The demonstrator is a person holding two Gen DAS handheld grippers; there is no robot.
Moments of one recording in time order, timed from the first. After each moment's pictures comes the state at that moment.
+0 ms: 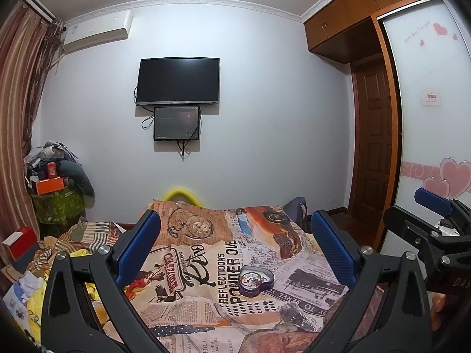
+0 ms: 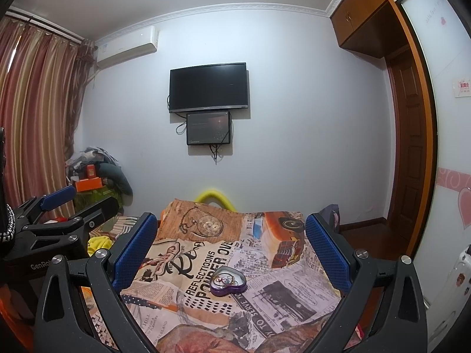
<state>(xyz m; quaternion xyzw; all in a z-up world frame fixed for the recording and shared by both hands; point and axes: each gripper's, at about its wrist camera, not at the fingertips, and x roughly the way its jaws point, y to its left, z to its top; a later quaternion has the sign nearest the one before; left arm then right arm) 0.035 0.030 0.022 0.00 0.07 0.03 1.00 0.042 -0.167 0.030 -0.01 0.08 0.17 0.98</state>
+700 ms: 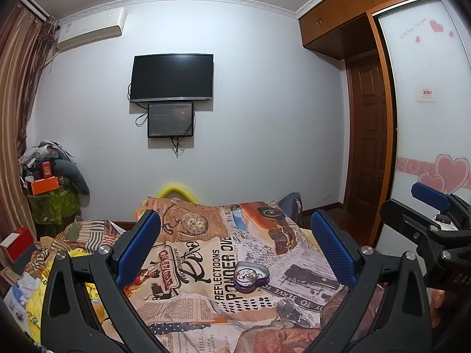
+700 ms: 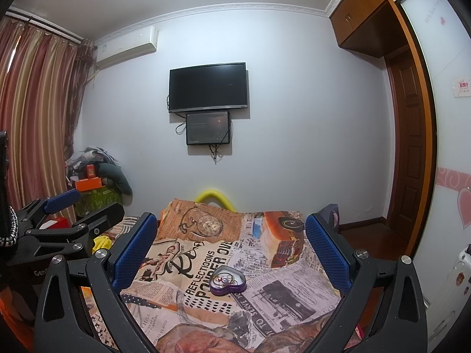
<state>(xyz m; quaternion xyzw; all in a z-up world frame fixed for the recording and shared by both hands) 0.036 0.027 0.020 0.00 0.08 0.01 1.00 0.042 -0.169 0.029 -0.01 0.08 0.17 0.98</state>
